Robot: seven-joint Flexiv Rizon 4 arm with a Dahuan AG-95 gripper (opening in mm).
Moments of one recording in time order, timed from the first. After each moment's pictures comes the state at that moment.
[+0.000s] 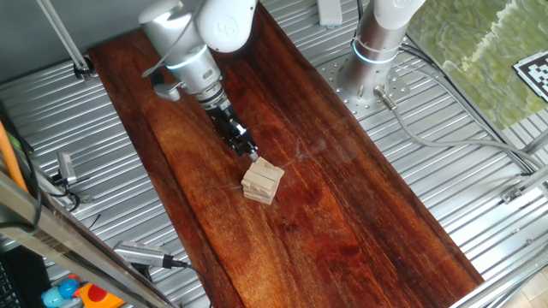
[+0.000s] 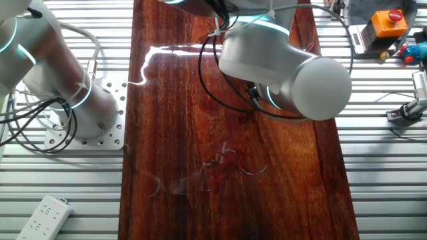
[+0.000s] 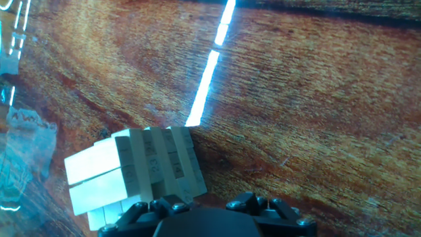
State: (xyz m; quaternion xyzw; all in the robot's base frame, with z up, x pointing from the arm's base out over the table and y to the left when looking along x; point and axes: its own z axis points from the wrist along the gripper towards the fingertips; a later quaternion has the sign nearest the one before) arm 0.450 0.090 0.042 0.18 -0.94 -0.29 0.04
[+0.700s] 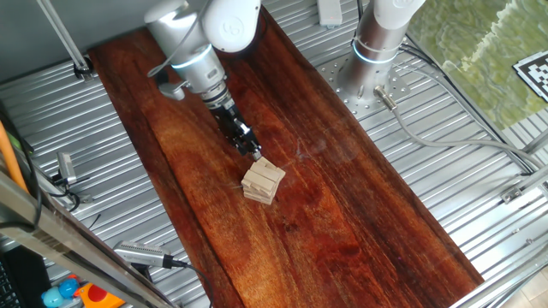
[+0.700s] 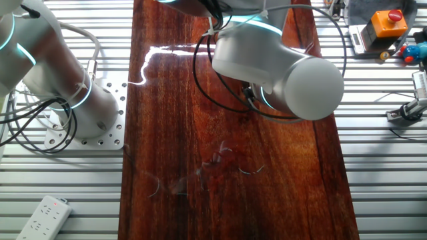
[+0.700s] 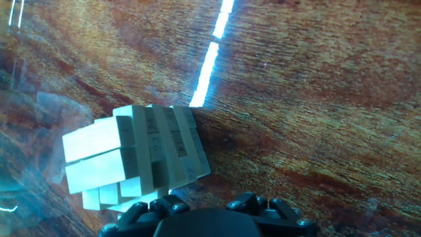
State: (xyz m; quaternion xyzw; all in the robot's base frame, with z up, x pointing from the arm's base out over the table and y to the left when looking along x) arm 0.441 0.091 0.041 0.17 -0.94 -0.29 0.05
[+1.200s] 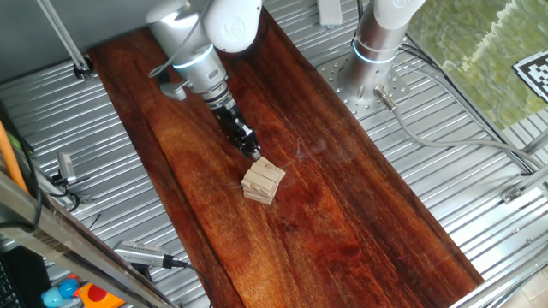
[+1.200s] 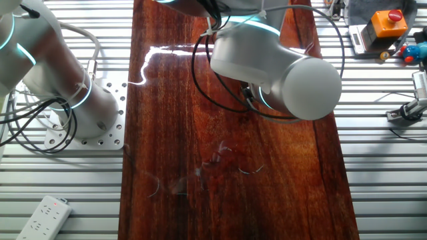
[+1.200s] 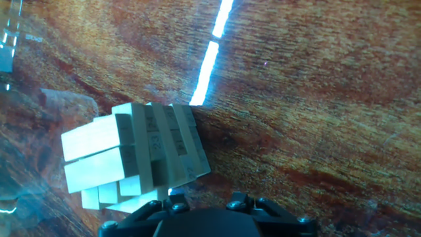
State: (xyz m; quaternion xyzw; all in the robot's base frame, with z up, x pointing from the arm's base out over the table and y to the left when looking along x) arm 0.442 0.090 0.041 0.17 -0.94 -0.29 0.04
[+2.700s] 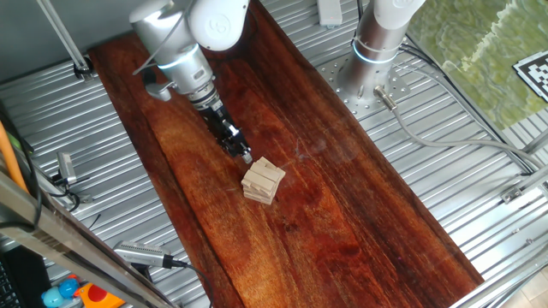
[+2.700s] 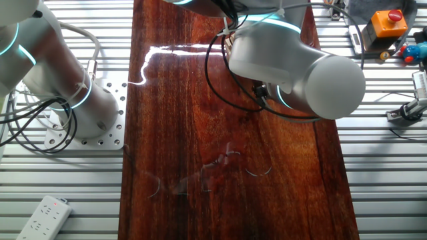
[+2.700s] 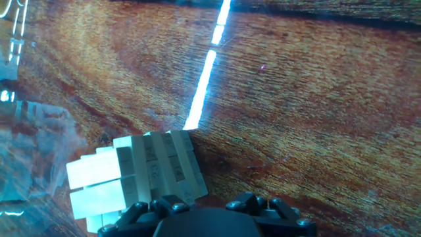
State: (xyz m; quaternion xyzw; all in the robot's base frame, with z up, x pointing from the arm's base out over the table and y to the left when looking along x) arm 0.470 0.089 0.053 0.16 -0.94 -0.29 0.05
